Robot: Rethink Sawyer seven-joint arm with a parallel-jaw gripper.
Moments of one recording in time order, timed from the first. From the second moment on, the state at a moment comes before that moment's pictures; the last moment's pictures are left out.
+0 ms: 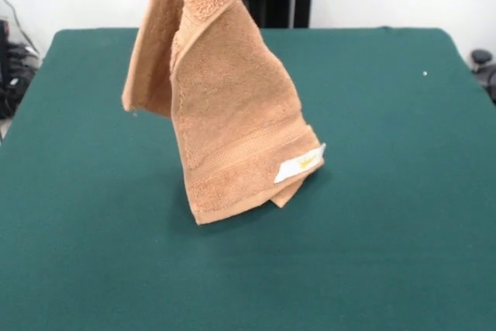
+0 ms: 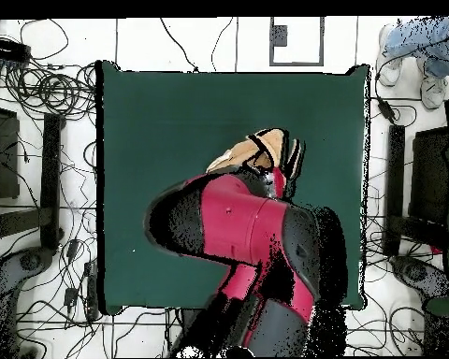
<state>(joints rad) 0.25 -0.72 -0.59 1.44 -0.12 0.59 1.57</state>
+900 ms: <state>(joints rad) 0.19 -0.77 -0.63 1.40 -0.12 0.68 1.57</state>
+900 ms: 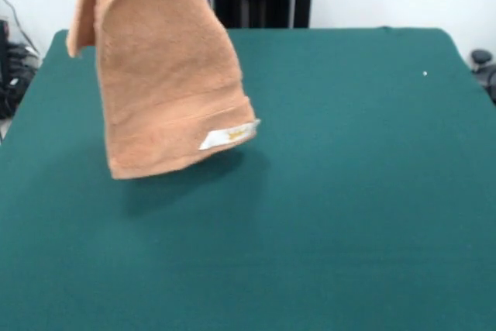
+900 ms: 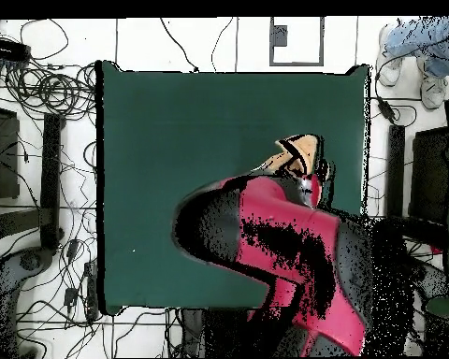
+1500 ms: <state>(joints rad) 0.07 -0.76 -0.63 1.25 -0.21 0.68 1.57</state>
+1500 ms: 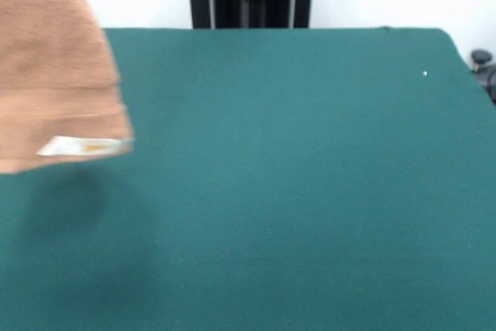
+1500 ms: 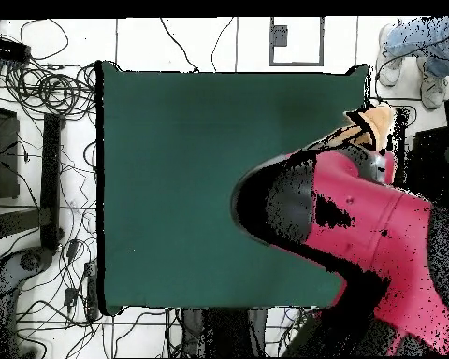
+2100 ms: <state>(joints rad) 0.25 -0.61 -0.77 1.24 -0.27 0.48 1.66</state>
